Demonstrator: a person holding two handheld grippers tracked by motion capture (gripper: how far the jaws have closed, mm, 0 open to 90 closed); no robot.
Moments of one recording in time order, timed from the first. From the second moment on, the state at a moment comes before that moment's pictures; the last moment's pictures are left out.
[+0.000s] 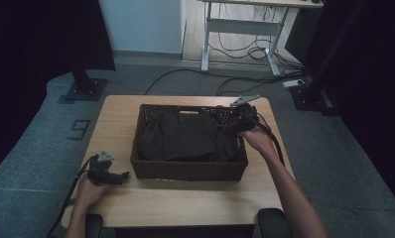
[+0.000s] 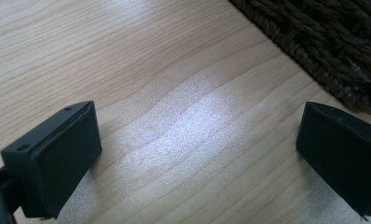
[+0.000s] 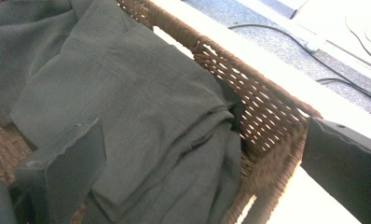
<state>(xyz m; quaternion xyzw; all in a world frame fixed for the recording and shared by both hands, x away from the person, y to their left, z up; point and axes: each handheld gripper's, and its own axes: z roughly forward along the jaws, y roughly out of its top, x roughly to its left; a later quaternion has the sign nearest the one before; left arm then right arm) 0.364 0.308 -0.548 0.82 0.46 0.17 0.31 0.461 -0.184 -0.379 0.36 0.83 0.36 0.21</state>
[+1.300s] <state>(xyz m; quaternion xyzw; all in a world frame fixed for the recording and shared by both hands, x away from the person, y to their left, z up) 0.363 0.307 -0.548 0.82 0.46 0.17 0.31 0.381 -0.300 -0.460 0.47 0.78 0.35 0.23</state>
